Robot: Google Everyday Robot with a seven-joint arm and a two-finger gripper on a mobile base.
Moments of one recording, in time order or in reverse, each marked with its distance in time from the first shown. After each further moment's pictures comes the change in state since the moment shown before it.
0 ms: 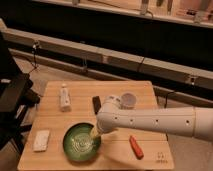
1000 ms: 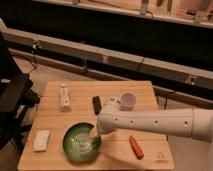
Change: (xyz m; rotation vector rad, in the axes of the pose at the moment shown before) arm 0.003 -0.001 0.014 0.019 0.012 0.014
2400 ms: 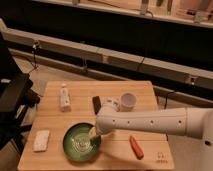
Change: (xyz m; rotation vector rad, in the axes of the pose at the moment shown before) arm 0.006 -0.005 0.017 -0.006 0.005 0.009
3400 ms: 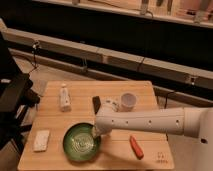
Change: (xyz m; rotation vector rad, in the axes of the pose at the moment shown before) arm 0.008 -0.005 0.002 0.003 0.014 0.002
